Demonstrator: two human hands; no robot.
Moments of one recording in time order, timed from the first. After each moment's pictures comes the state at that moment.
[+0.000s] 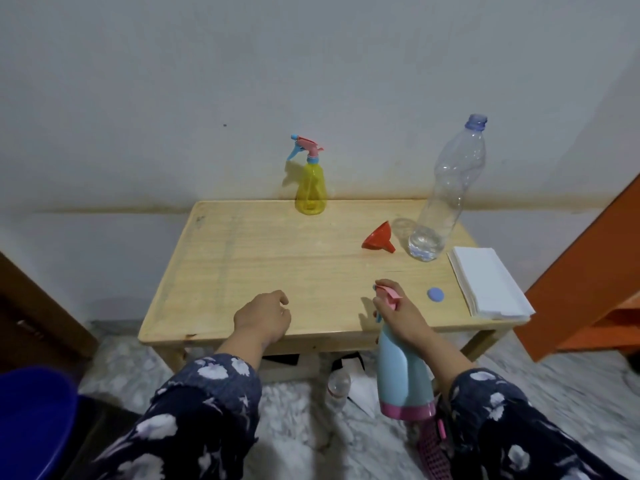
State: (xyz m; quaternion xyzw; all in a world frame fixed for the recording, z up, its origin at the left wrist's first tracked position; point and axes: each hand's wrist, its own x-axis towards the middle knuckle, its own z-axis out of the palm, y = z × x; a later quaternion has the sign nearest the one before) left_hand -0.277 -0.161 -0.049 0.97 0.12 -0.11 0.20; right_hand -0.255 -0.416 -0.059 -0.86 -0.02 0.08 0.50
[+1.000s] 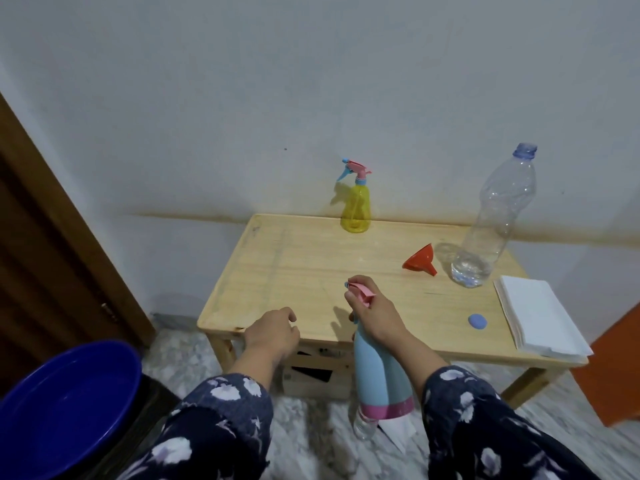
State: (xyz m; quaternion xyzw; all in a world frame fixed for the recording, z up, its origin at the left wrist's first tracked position) left_hand -0.330 -0.134 -0.041 0.96 0.20 -0.06 0.19; right_hand -0.261 -0.325 -0.037 -0.85 -0.15 0.08 0.50
